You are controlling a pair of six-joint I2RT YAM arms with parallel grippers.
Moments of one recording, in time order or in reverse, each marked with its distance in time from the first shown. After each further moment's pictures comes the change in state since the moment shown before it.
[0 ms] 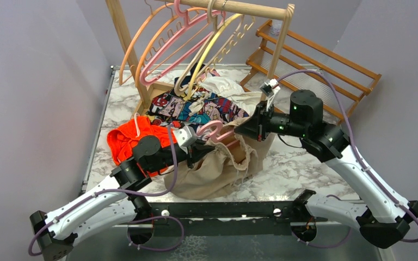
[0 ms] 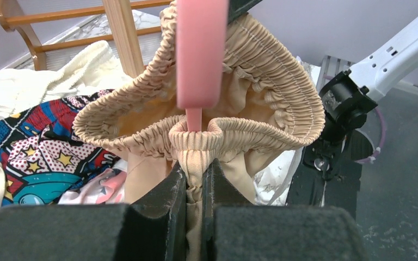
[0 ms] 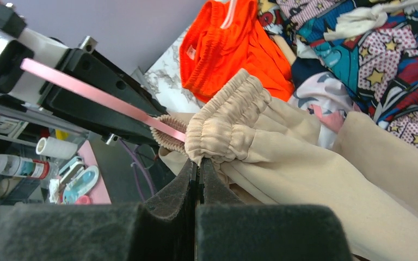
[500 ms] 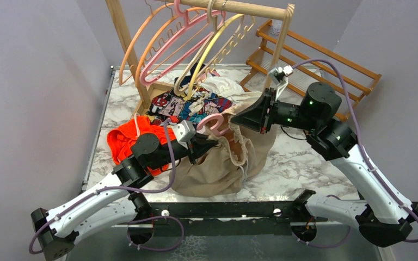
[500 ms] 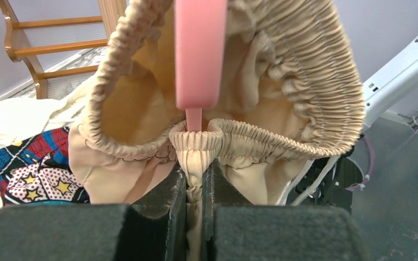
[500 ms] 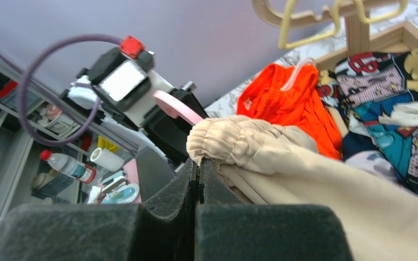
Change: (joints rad) left arm 0.000 0.035 0.029 0.090 -0.006 -0.046; right arm 0.000 0.019 0.120 0.192 -0.172 0.098
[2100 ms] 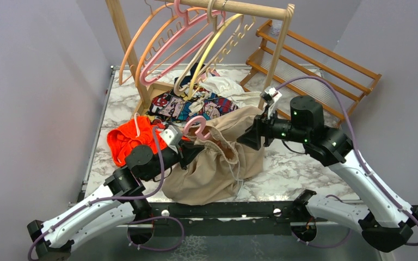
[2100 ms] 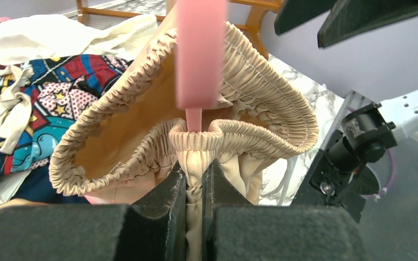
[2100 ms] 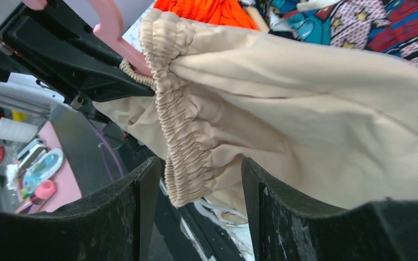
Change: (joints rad) left arm 0.000 -0.177 -0.135 -0.126 -0.200 -0.124; right arm 0.000 -0.073 -0.138 -0.316 0.242 -0.226
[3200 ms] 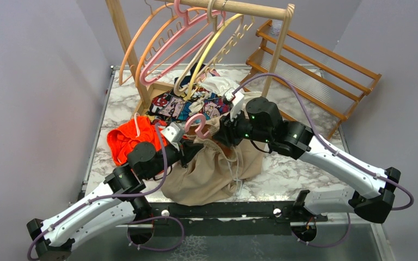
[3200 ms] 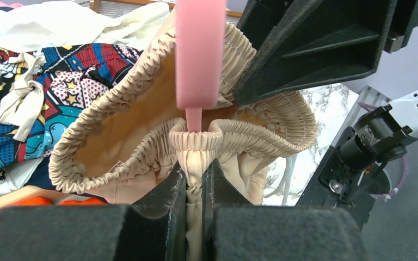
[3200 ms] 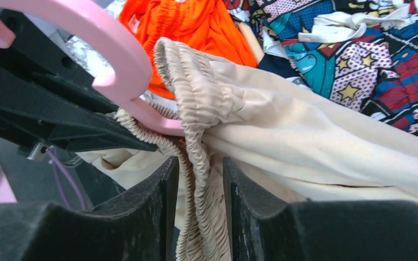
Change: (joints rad) left arm 0.000 0.026 0.045 -0.068 -0.050 -0.004; right arm 0.282 0.257 0.069 0.149 0.309 -0.047
